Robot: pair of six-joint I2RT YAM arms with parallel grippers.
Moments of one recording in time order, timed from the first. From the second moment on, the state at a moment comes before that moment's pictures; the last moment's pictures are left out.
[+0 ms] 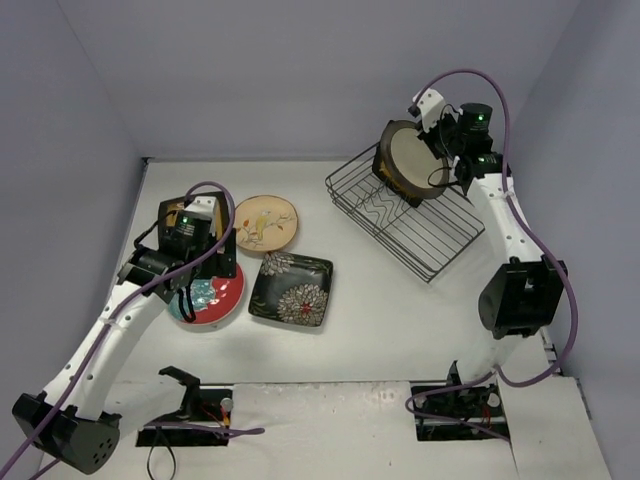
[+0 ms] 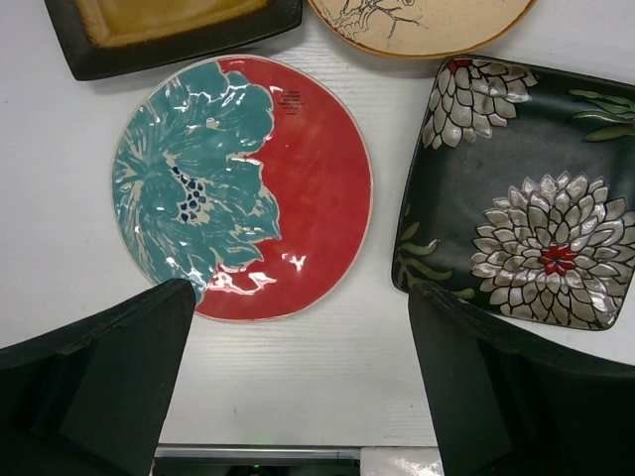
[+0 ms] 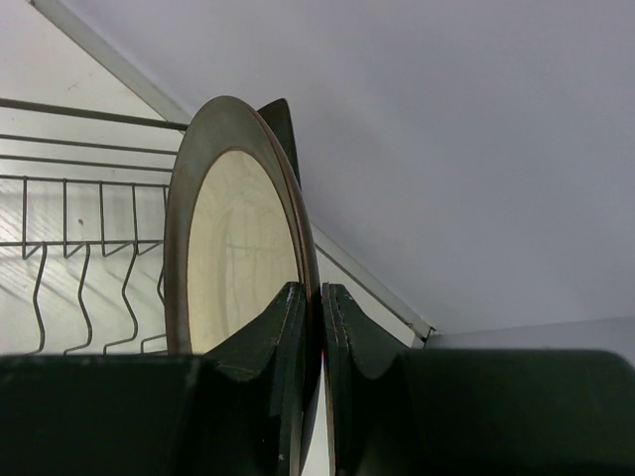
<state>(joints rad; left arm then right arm) -0.39 1.03 1.12 -0.95 -0.26 -0.28 0.06 1.72 1.67 -0.25 -0.26 -0.67</state>
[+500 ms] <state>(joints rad) -0.39 0.97 1.12 -0.92 -0.28 -0.27 0.06 1.77 1.67 -0.20 -0.30 -0.71</state>
